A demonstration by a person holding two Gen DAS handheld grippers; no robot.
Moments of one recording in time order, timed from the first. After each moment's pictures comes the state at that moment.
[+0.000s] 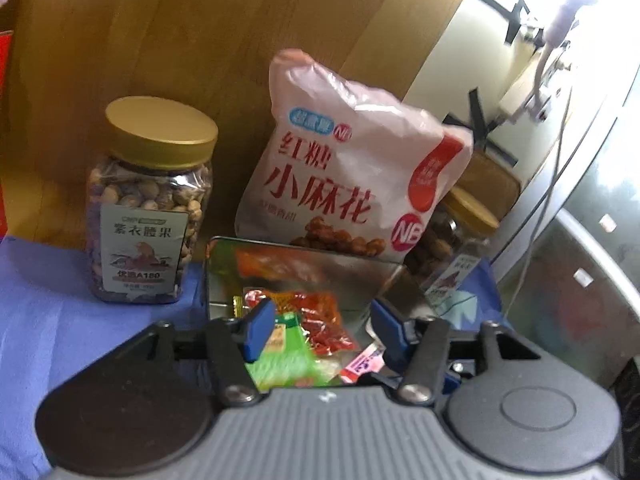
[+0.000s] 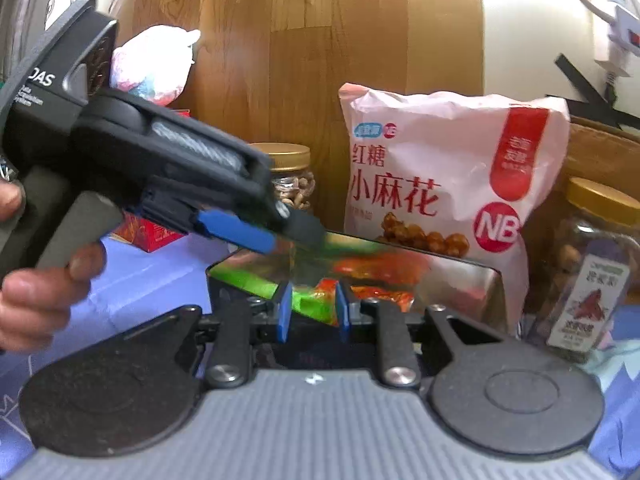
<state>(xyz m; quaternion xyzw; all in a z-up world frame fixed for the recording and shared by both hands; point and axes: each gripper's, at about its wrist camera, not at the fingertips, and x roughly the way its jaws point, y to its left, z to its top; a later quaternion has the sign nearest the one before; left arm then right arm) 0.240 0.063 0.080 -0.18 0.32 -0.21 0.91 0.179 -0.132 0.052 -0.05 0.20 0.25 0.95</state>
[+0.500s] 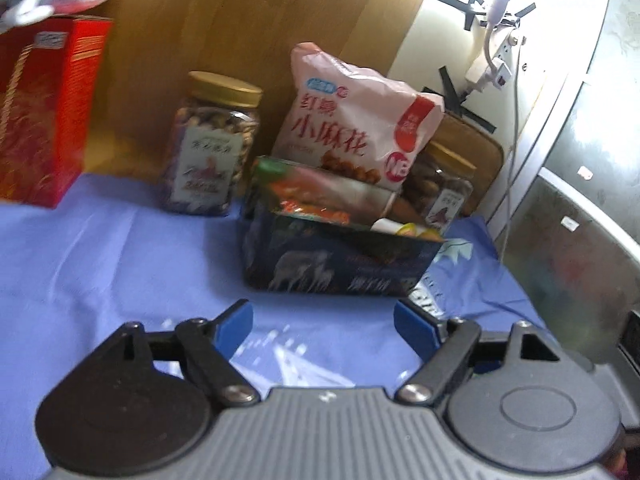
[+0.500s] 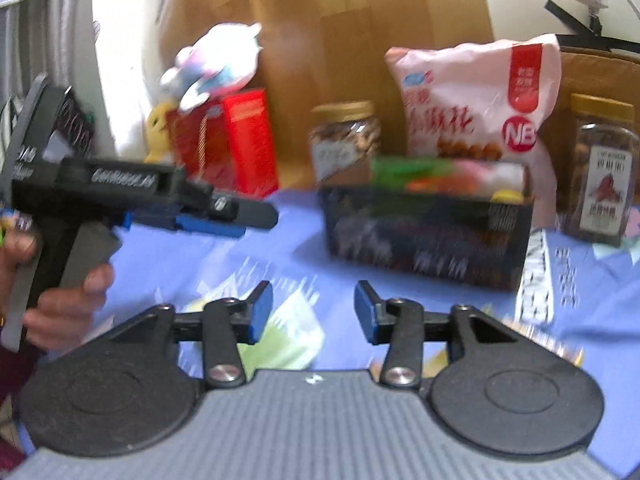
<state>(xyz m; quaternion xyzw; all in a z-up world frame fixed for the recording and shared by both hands) 0.100 0.083 0.046 -0.15 0.30 -0.17 0.93 0.078 -0.156 0.031 0.01 0.25 0.32 0.91</state>
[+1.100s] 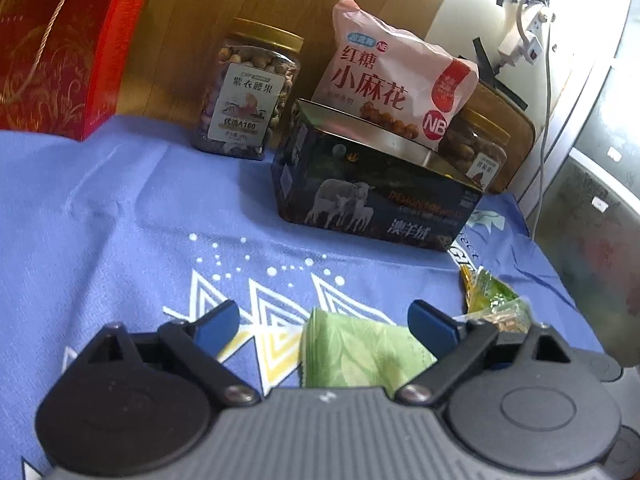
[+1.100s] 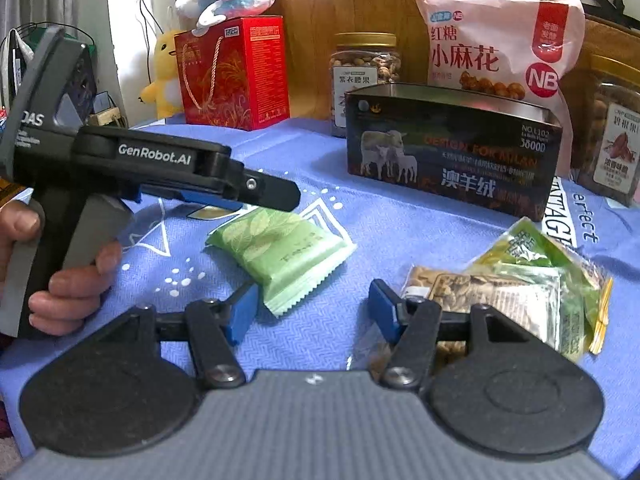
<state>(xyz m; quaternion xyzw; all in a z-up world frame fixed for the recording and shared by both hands) 0.088 0.082 -0.004 -0.16 0.32 -0.14 0.92 0.059 -0.129 -0.003 -0.04 0.30 0.31 0.90</state>
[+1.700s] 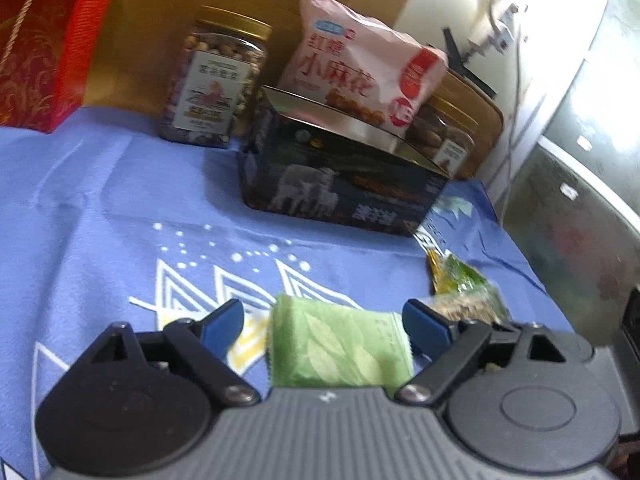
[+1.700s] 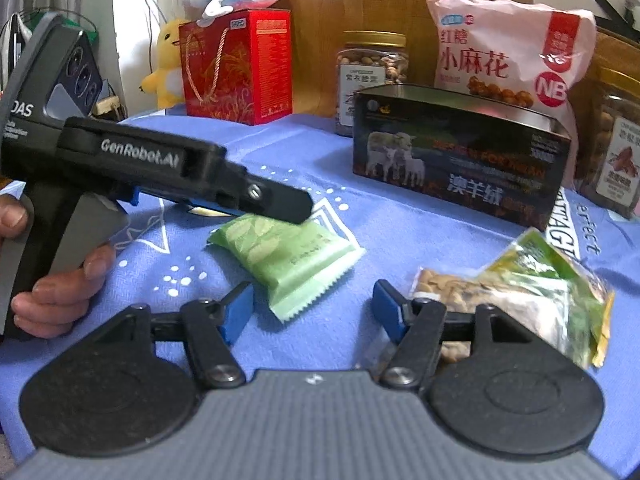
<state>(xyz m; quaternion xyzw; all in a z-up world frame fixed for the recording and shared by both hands) 0.086 0.073 -0.005 -0.16 0.33 -0.20 0.91 0.061 -0.117 -0.004 -0.07 0.30 0.31 0.90</state>
